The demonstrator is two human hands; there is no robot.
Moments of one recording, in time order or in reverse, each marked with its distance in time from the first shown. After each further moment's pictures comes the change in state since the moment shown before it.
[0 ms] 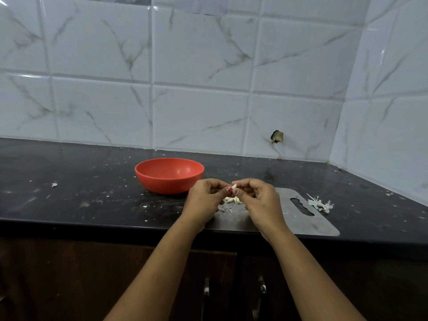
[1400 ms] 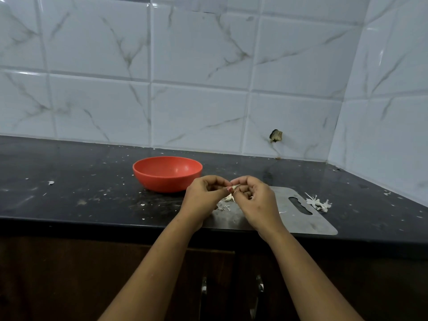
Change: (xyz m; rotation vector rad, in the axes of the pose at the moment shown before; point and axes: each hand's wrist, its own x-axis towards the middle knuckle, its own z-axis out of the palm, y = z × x) left_hand -0.003 0.003 0.001 -0.095 0.016 -0.017; right_hand -0.002 0.002 0.002 -0.138 -0.002 -0.003
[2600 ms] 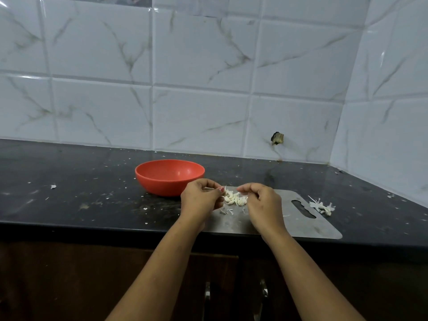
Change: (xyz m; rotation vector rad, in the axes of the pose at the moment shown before) left_hand 0.007 -0.004 -0.001 -0.139 0.196 -0.157; right_hand 0.004 0.002 0.001 -0.193 0.103 0.065
